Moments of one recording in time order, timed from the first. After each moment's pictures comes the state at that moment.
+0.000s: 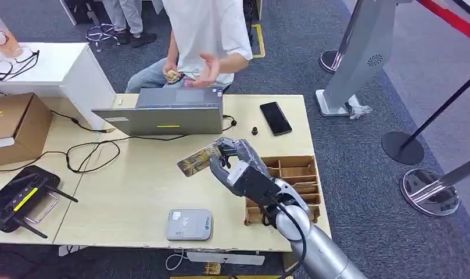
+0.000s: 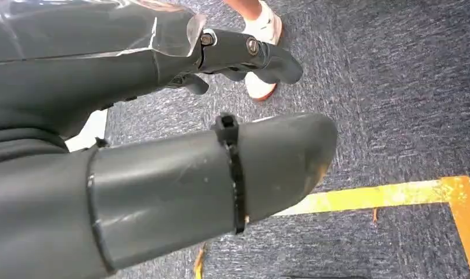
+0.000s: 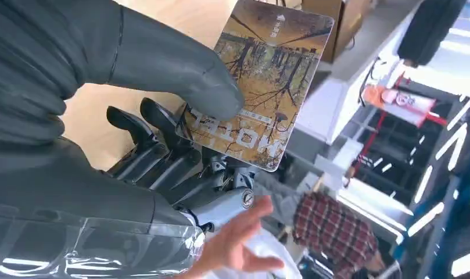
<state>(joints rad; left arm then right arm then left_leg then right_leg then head) -0.04 -0.12 0.28 -0.20 -0.68 0.42 -0.03 -0.38 0.04 0.61 -1.43 0.14 -0.04 -0.25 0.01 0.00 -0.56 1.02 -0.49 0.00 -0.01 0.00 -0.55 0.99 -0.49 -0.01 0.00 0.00</state>
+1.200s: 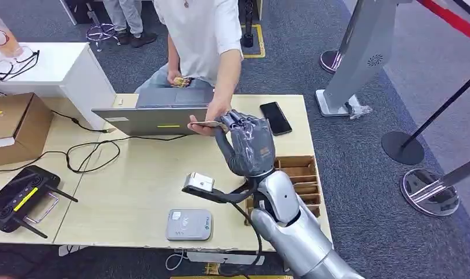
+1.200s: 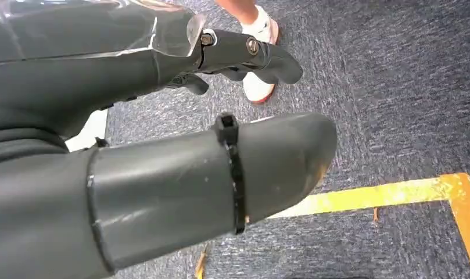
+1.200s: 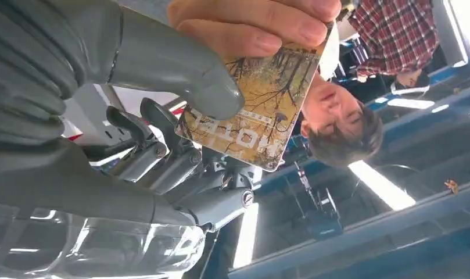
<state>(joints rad) -0.04 -0.13 0.29 -0.20 -0.72 0.43 -0.02 -0.45 0.13 0.61 -1.29 1.13 -0.58 -0.06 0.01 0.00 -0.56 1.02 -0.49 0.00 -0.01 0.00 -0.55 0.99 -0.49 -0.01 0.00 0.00</state>
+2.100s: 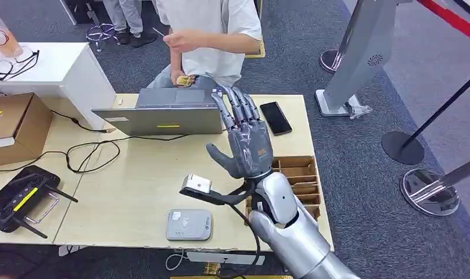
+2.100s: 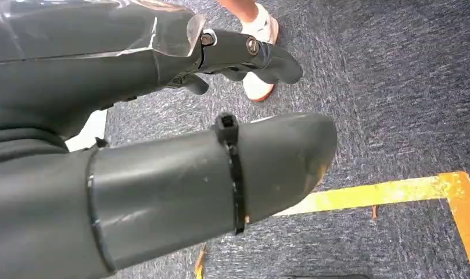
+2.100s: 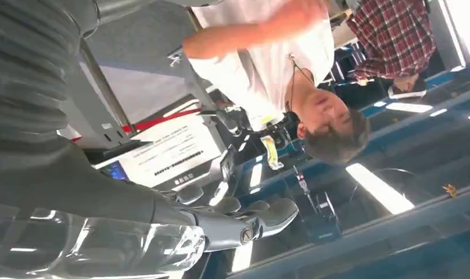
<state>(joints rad) -0.04 -0.13 0.29 -0.20 -0.72 0.43 -0.02 -0.44 0.14 0.61 -1.30 1.14 -0.57 -0.06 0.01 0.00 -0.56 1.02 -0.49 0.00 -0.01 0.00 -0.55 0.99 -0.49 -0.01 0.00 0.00</state>
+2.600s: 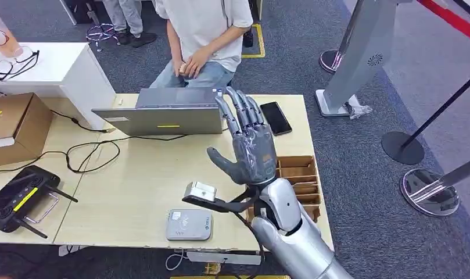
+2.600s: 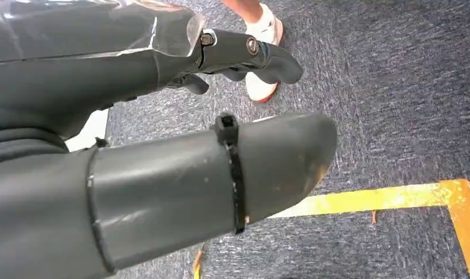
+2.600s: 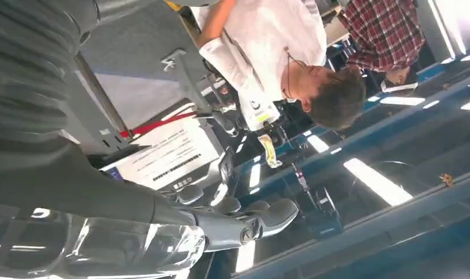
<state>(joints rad) -0.04 -0.13 0.31 -0.20 -0.71 0.44 -0.03 -0.39 0.13 0.61 -1.38 1.11 -0.57 -0.08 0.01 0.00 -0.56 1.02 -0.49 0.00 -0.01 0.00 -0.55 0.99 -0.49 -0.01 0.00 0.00</state>
